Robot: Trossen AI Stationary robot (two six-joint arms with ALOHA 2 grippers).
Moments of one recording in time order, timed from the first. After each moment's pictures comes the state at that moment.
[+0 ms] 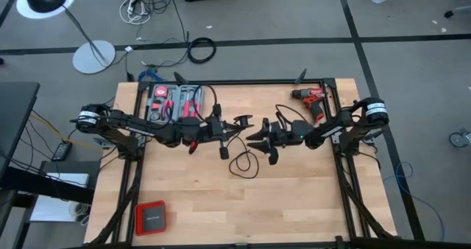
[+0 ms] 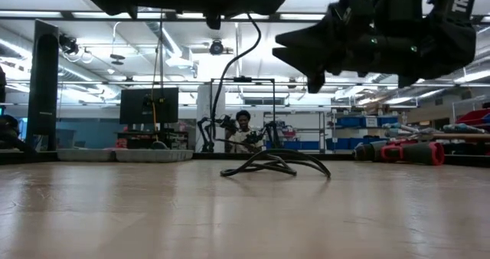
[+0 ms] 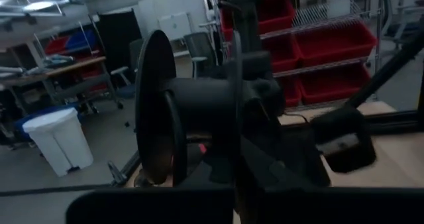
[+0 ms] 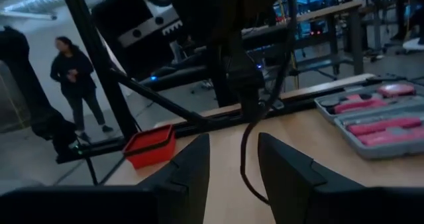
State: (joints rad) left arm -0.05 1.48 0.80 0.74 -0.23 0.21; right arm -0.01 1.65 0.43 1.32 -0.10 0.27
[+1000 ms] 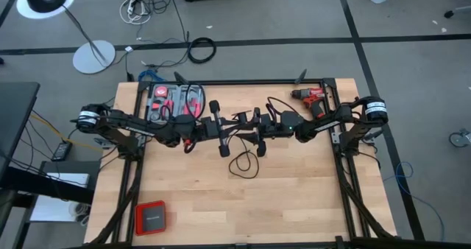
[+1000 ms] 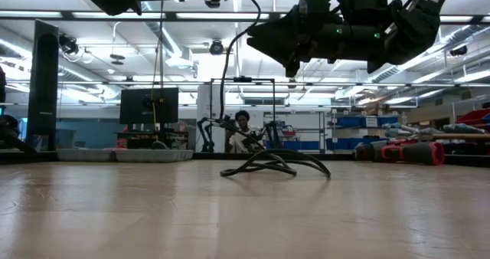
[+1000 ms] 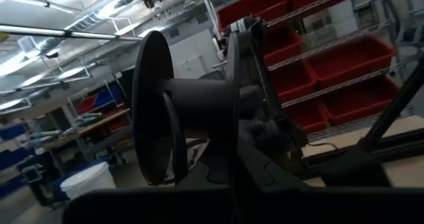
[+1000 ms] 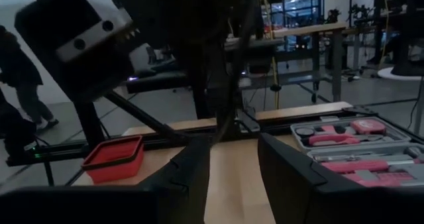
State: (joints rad) left arm -0.04 1.49 0.80 0.91 -0.23 0.43; right arm -0.08 1.65 0.62 1.12 -0.12 0.15
